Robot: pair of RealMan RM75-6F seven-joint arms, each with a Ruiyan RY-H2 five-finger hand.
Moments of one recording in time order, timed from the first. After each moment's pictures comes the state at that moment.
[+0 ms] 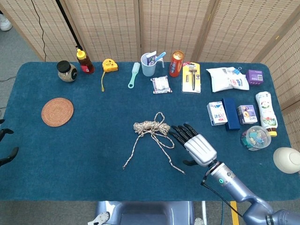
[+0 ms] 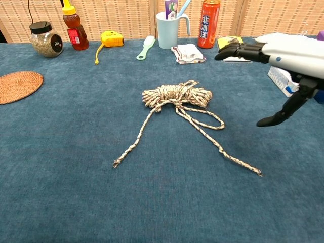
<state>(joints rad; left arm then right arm) -0.10 -0.95 -0.11 -1.80 1.39 1.50 0.23 0.54 -1.31 0.11 -1.69 -1.59 1.04 -0.12</state>
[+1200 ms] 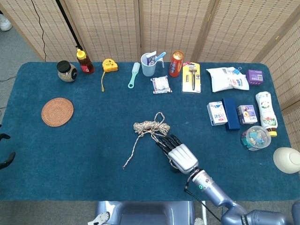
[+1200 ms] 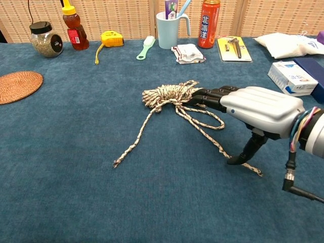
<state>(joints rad) -0.08 -0.95 -0.08 -1.78 1.39 1.50 0.17 0.57 -1.56 0.06 -1.60 -1.45 1.01 -0.37</state>
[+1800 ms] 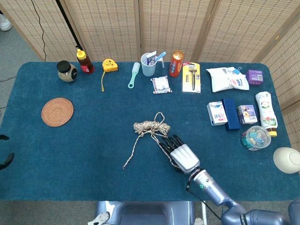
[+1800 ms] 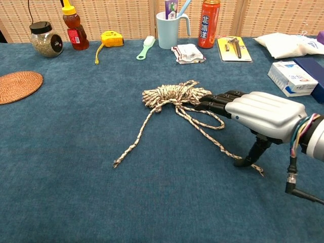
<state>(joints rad) -0.07 -0.95 -0.08 -1.78 1.40 1.51 0.16 0.57 -1.57 0.04 -1.53 -1.44 1.03 -0.40</state>
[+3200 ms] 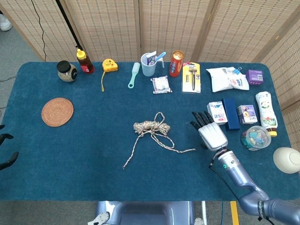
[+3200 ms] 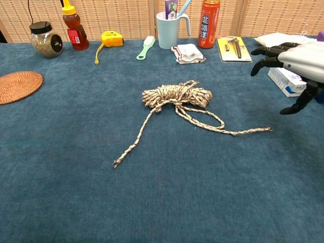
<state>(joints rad) -0.09 -0.98 -0.09 -1.77 1.38 1.48 0.17 0.58 -1.41 0.11 -1.42 -1.40 1.06 -0.31</state>
